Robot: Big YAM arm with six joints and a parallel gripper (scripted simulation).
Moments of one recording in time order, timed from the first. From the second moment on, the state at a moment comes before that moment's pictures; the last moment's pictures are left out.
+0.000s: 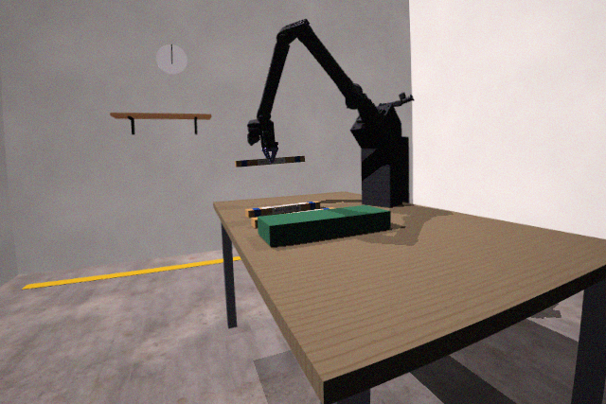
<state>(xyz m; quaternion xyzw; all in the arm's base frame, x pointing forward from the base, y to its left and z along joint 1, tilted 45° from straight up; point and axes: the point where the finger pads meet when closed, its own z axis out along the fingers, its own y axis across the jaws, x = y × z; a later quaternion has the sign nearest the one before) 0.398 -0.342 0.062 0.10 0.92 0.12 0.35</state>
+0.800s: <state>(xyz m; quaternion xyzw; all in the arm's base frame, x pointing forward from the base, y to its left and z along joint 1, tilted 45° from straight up) 0.411 -0.280 0.076 0.08 0.93 0.11 0.35</state>
